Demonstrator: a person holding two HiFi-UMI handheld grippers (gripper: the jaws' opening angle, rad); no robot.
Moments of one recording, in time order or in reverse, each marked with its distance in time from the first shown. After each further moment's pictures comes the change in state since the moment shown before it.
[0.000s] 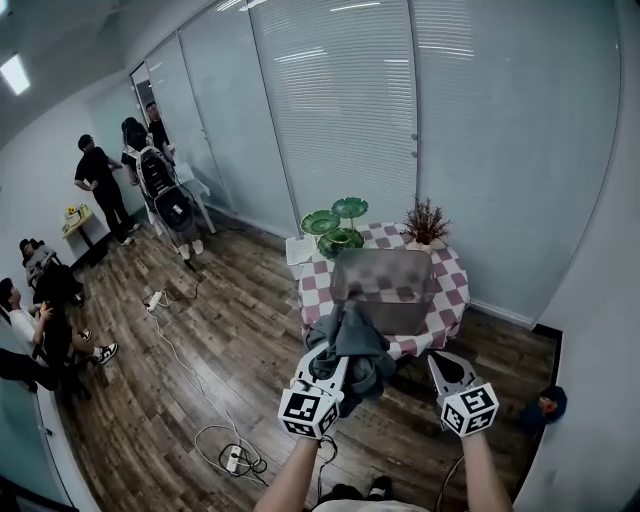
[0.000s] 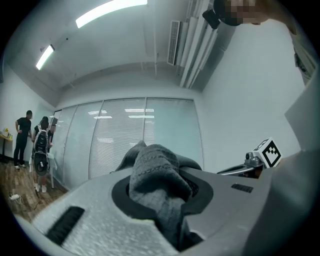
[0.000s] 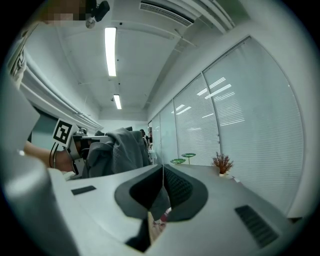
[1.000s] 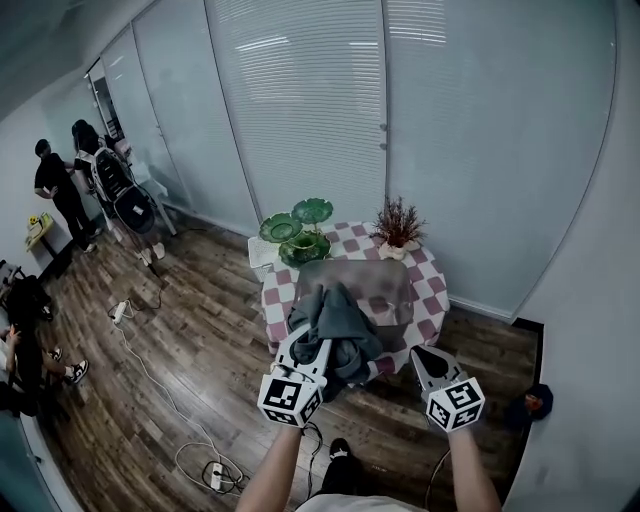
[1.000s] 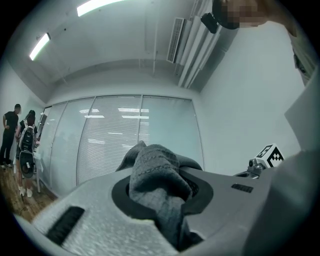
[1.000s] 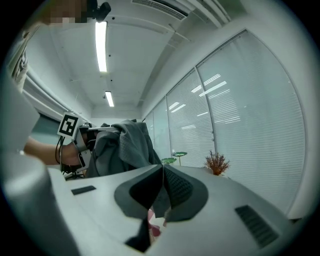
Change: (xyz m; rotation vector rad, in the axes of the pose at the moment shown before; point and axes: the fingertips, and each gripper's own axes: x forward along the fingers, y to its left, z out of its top) left arm 0.139 0.049 -0.001 0.005 -0.036 -0.087; right arm 0.086 -0.083 -0.004 0.015 0.023 -0.054
